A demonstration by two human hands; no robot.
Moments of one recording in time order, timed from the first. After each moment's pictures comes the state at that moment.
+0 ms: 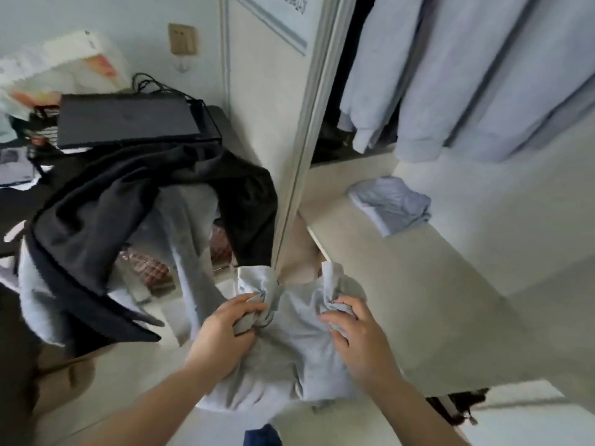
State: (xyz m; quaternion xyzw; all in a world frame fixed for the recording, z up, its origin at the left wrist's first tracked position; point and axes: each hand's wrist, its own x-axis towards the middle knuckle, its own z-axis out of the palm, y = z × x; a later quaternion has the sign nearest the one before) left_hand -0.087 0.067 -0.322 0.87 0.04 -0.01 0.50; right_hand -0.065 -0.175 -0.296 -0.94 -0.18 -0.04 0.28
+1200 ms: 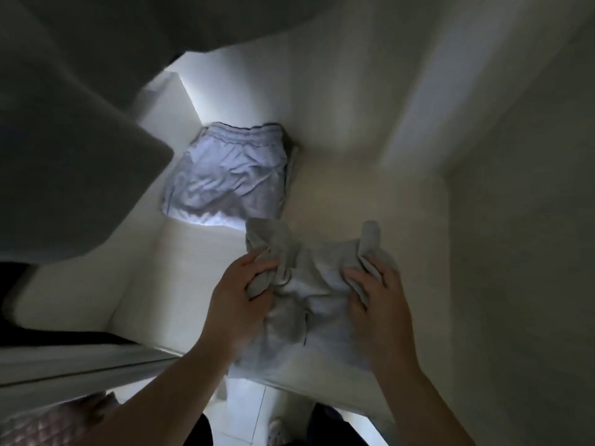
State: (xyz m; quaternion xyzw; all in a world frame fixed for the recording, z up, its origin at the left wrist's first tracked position) left_hand 0.333 -0.239 -0.426 0.84 -0.28 -0.18 0.42; right_hand 0.185 -0.383 -0.441 -0.84 0.37 -0.19 0.35
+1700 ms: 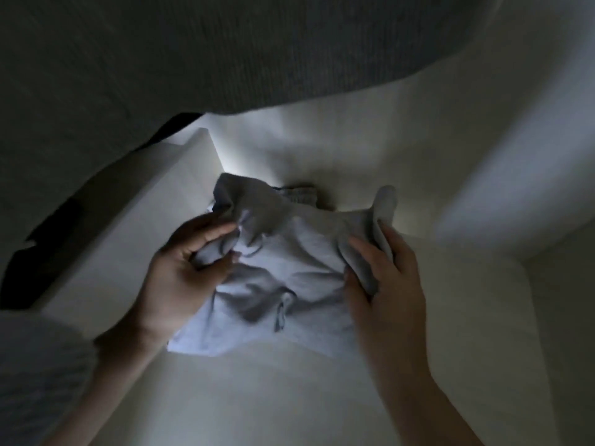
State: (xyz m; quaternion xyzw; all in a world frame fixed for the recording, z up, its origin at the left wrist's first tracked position) left_hand 0.514 -0.281 -0.423 0.79 -0.38 0.02 0.49; right_hand 0.345 -0.443 -0.426 -0.82 0.27 -0.35 0.37
